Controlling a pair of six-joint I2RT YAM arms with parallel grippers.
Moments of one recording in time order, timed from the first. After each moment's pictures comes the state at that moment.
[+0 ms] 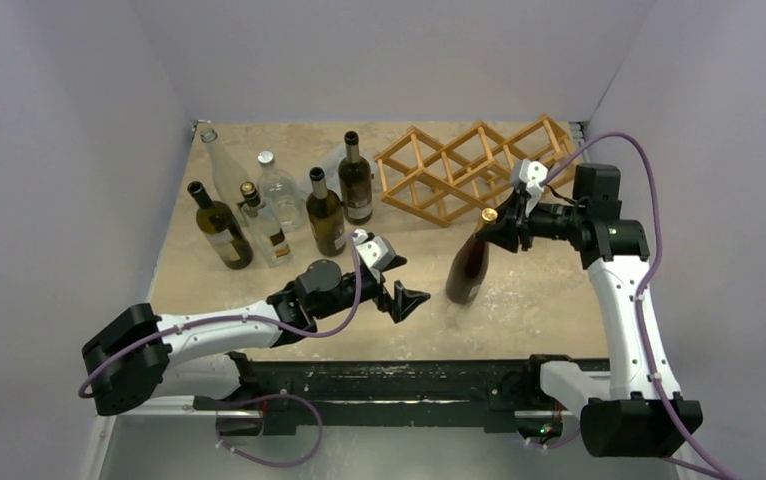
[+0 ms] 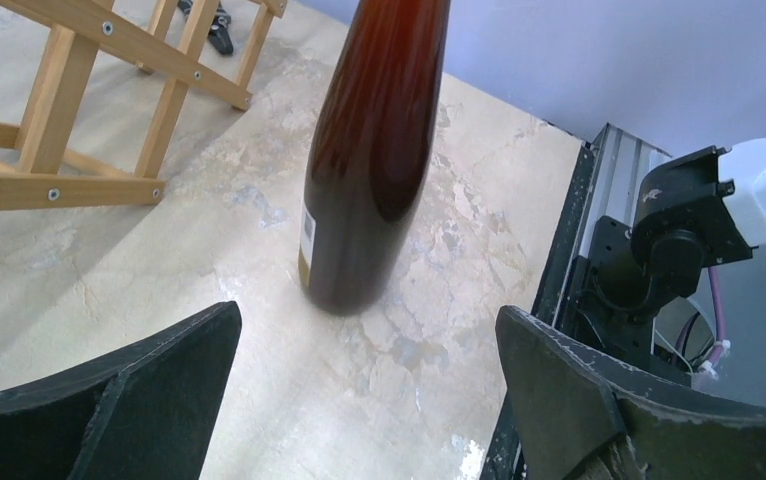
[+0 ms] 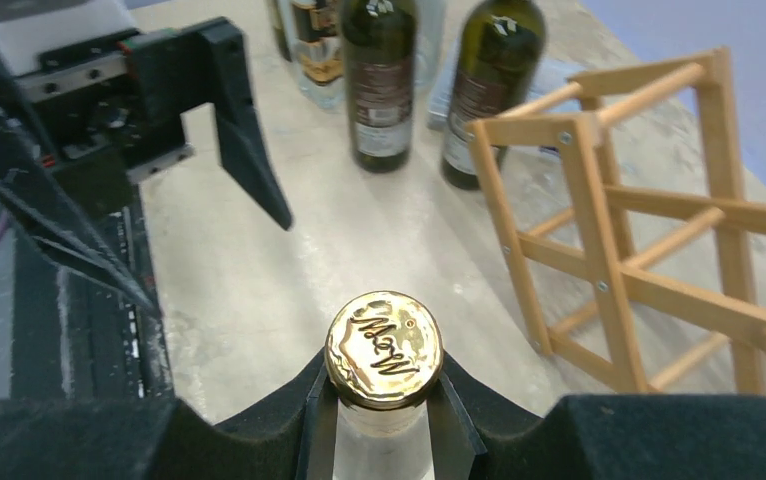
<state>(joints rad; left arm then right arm) -1.03 1.21 0.53 0.64 0.08 -0.22 0.00 1.05 1.17 -0.85 -1.09 -0.69</state>
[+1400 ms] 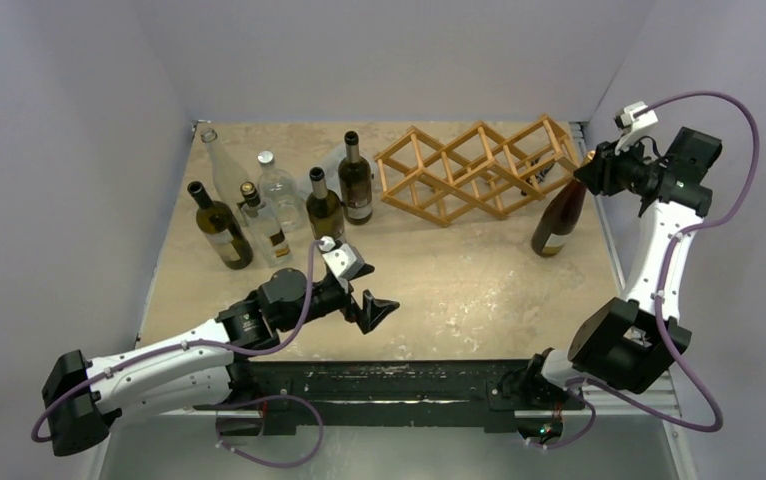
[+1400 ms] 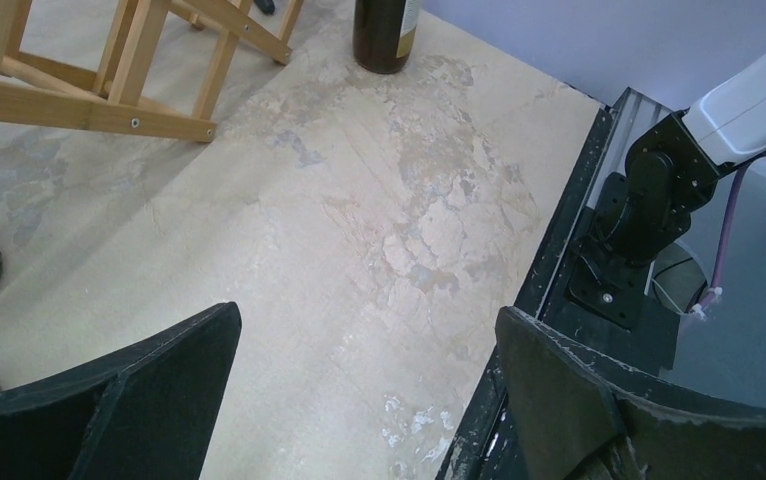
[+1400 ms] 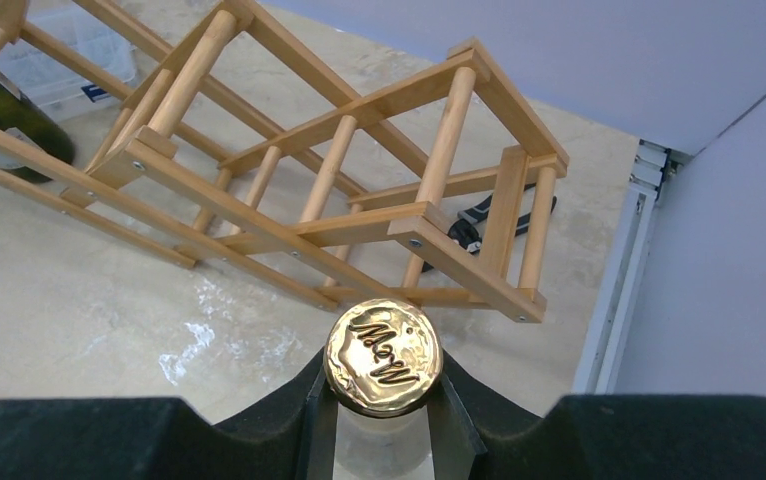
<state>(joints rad) -1.03 0.82 0.50 0.20 0.02 -0.19 -0.52 1.39 1.43 -0.68 -0.81 -0.54</state>
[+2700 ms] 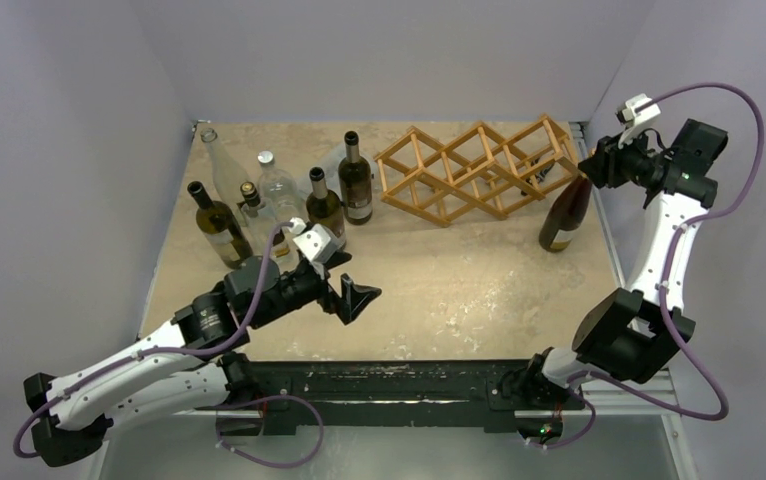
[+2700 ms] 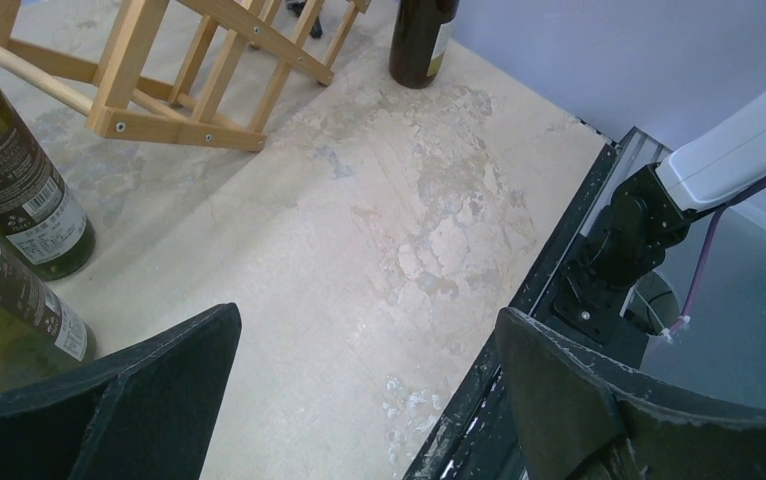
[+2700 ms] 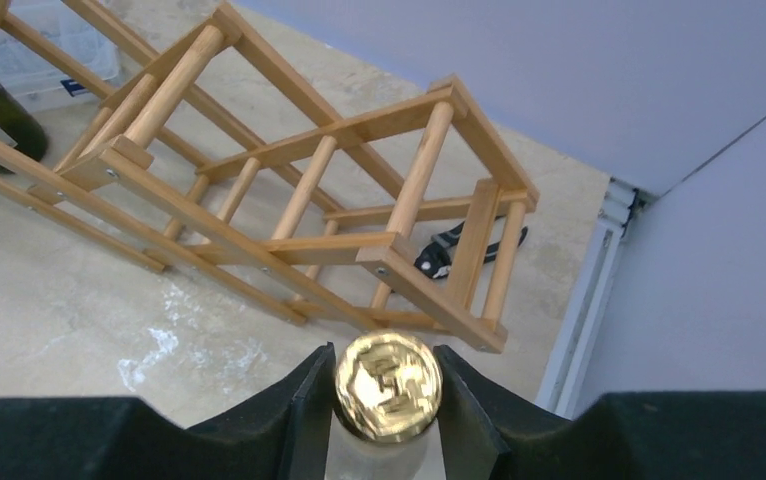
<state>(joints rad) -1.03 0.69 0.74 -0.21 -0.07 -0.24 -0.53 1.45 1.50 -0.70 -0.82 -0.61</state>
